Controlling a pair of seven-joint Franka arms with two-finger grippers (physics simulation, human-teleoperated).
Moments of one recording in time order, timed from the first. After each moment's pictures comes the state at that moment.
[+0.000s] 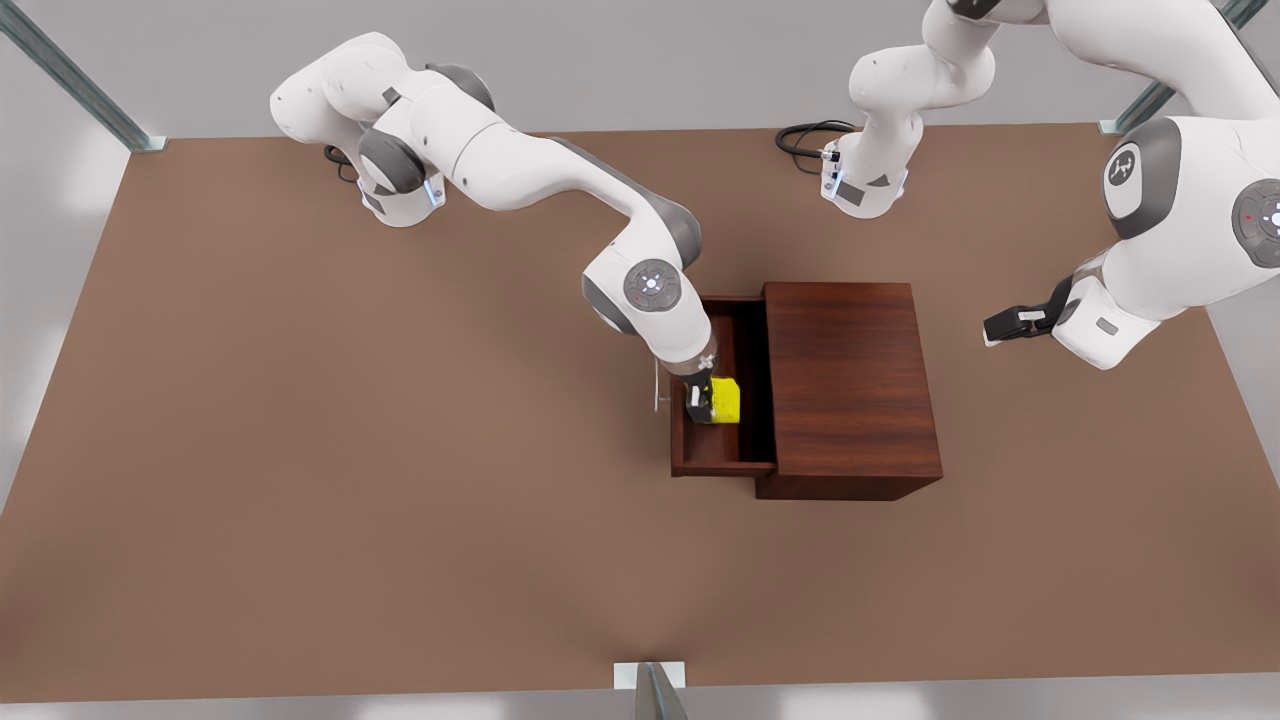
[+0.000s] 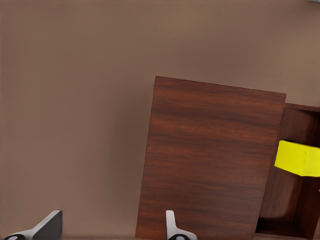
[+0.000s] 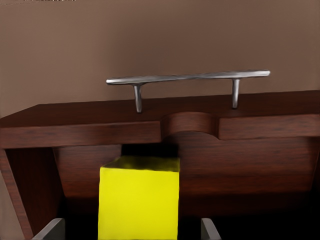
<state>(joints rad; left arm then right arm) 0.11 0.18 -0.17 -1.38 -0.01 1.41 -0.15 0.77 0.93 0.09 -0.85 0.11 2.05 2.45</state>
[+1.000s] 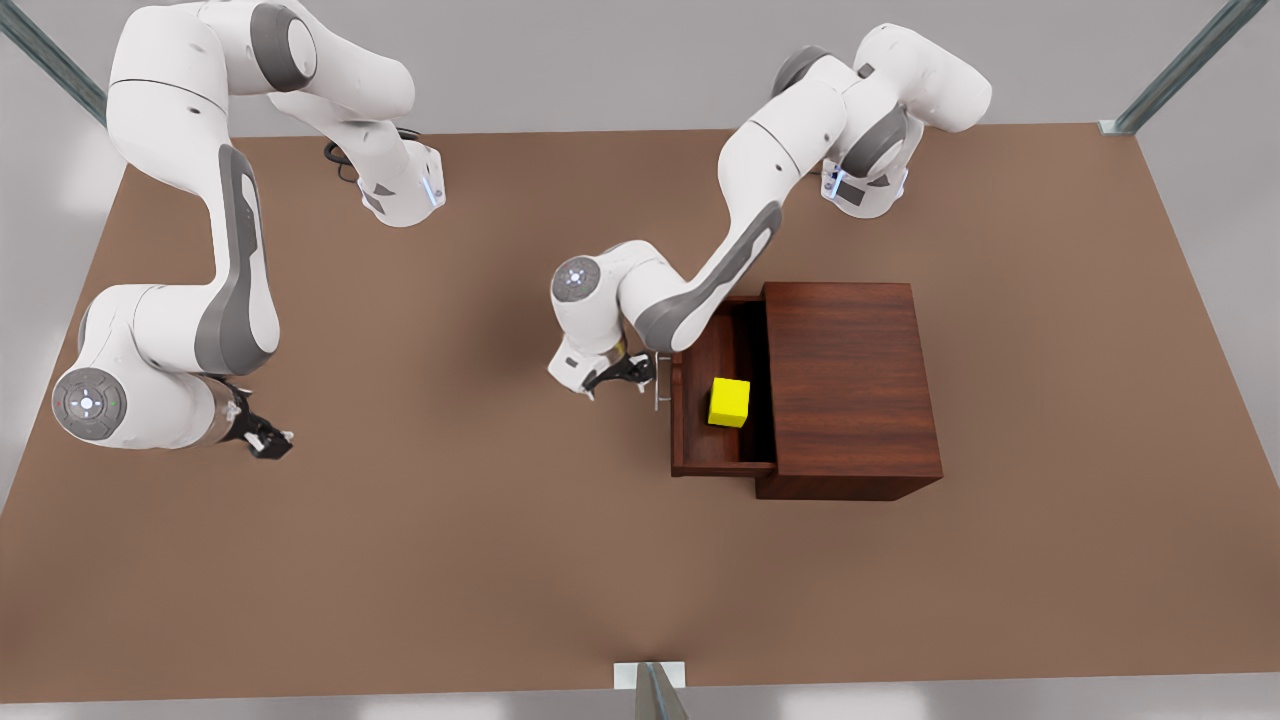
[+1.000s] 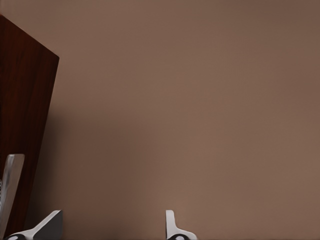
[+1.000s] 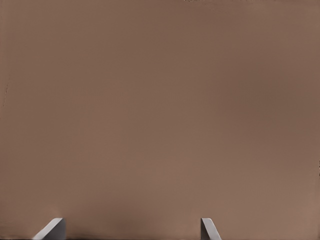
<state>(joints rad) -0.78 0.90 -0.15 -1.08 0.34 1.93 -1.11 -0.05 0.40 0.04 -1.43 -0.08 1.57 0.72</state>
